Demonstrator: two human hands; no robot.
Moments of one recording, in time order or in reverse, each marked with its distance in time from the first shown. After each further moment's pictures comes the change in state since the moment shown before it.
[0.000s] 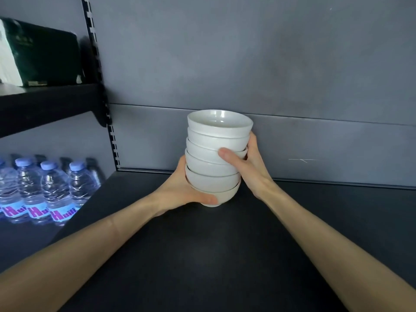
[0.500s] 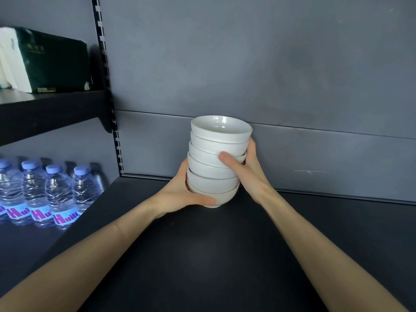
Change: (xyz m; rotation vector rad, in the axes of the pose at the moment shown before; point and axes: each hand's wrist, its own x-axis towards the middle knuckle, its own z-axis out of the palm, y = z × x) left_hand 0.015 -0.010 -0.013 -0.001 -0.001 0.007; right_hand 0.021 0.009 0.004 0.044 -0.052 0.011
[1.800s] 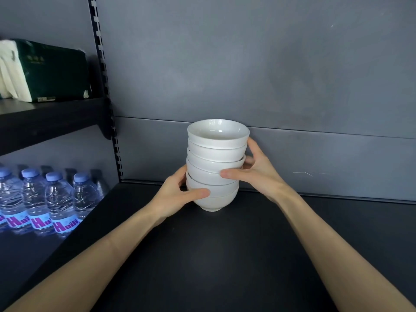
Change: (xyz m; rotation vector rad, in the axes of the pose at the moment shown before) left_hand -0.003 -0.005 -0.006 0.004 0.149 0.015; right_hand -0.004 -0.019 -0.025 -0.150 -0.094 0.100
